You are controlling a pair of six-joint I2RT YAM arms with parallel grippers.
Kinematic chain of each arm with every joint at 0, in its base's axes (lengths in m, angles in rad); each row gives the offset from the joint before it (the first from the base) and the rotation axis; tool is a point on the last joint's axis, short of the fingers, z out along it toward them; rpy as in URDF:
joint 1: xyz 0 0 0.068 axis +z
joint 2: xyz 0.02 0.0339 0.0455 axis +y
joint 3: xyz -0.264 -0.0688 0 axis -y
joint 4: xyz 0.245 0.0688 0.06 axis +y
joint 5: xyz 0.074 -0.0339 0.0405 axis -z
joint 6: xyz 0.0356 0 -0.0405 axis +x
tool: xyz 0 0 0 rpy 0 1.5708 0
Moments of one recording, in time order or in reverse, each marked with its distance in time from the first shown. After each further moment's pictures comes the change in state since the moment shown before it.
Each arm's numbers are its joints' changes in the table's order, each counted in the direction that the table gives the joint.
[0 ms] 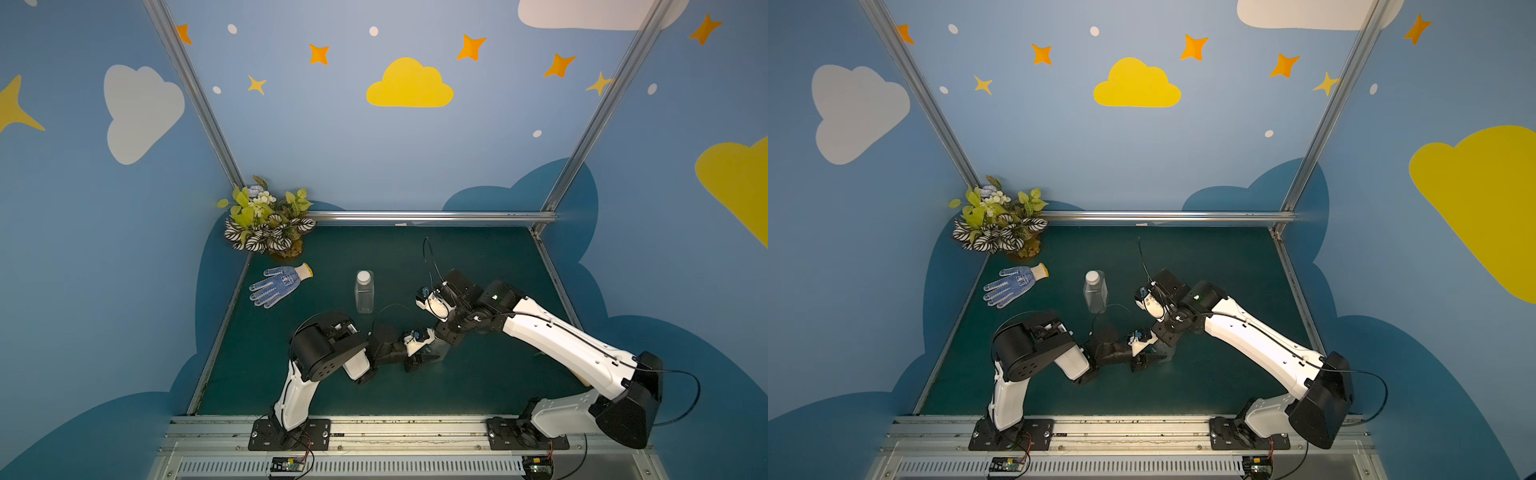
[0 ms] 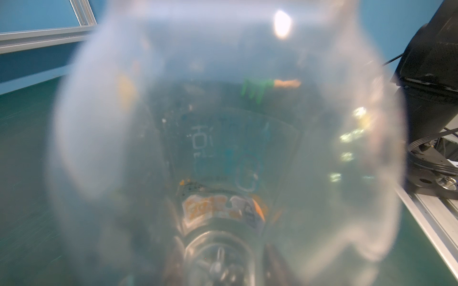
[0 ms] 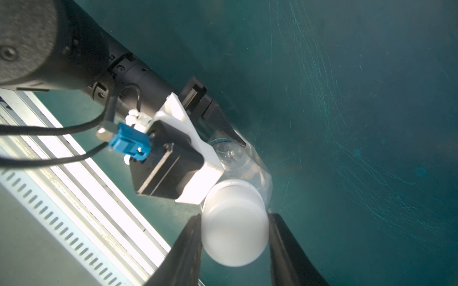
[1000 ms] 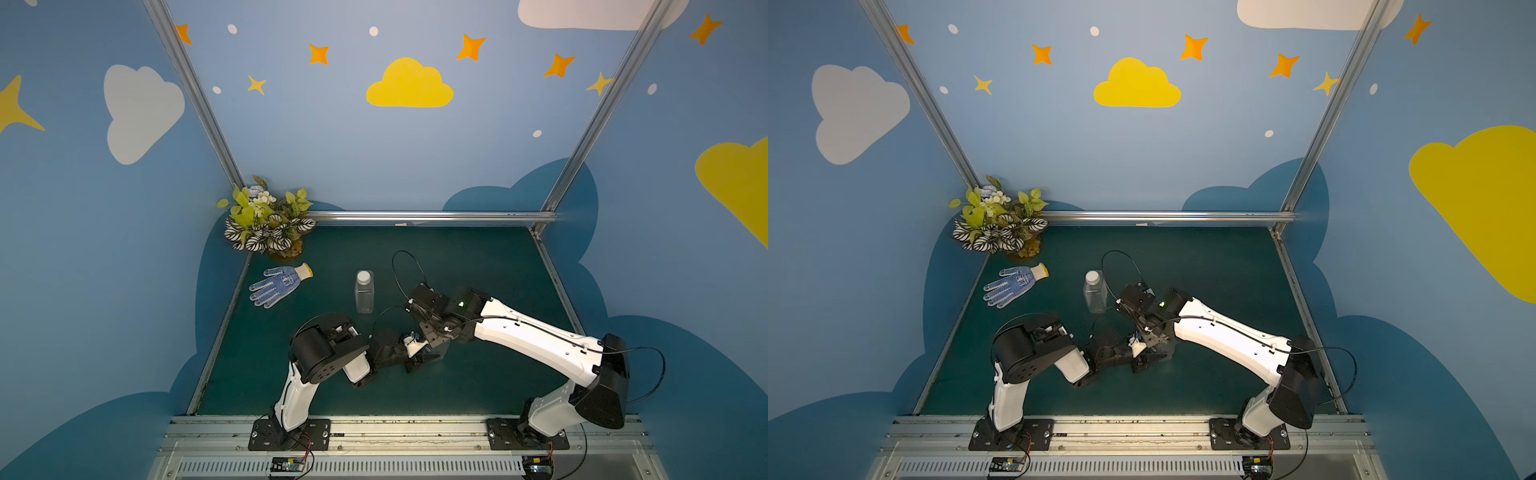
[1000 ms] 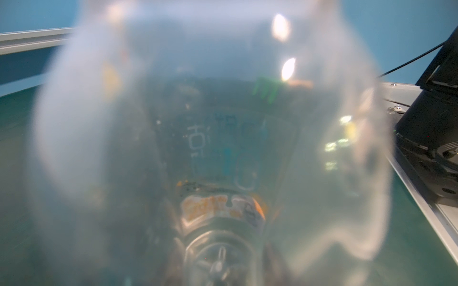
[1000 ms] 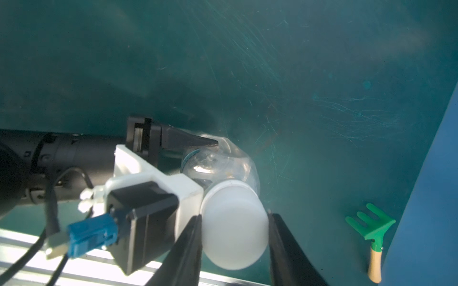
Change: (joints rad) left arm -0.029 -0.007 -0.016 -0.013 -0.103 -0.021; right arm 0.191 0.165 0.133 0.137 0.376 0.604
